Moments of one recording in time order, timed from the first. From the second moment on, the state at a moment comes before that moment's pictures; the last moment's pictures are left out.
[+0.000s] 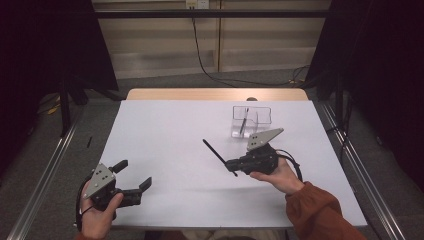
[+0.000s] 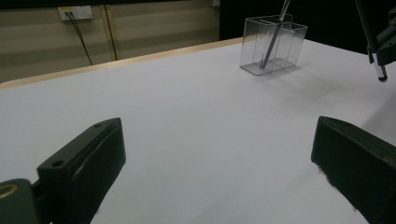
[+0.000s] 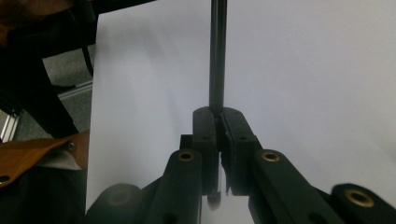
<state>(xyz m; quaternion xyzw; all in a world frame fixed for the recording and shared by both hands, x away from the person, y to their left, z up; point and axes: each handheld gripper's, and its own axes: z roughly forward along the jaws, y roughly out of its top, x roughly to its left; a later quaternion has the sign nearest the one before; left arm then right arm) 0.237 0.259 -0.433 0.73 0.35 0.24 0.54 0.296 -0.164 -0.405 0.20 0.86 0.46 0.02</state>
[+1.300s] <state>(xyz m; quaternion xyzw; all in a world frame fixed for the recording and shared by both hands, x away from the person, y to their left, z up) 0.242 0.253 -0.428 0.77 0.32 0.21 0.51 0.301 -0.121 -0.389 0.10 0.97 0.23 -0.01</state>
